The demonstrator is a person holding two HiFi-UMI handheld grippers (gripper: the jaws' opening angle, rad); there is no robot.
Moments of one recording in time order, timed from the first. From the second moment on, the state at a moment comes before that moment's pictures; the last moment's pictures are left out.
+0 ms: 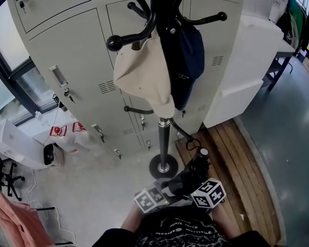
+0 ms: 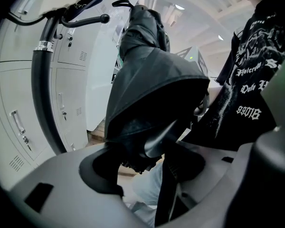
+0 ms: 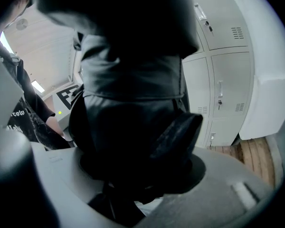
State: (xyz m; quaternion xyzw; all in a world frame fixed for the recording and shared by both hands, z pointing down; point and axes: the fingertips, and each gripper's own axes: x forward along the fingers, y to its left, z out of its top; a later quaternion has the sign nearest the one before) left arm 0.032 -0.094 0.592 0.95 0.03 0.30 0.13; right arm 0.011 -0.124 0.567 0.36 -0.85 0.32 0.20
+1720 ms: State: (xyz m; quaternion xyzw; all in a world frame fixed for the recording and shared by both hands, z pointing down) left arm 0.053 -0.076 0.625 0.92 -0.02 0.30 0.25; right arm 0.029 -0.107 0.606 0.27 -0.85 0.38 0.25
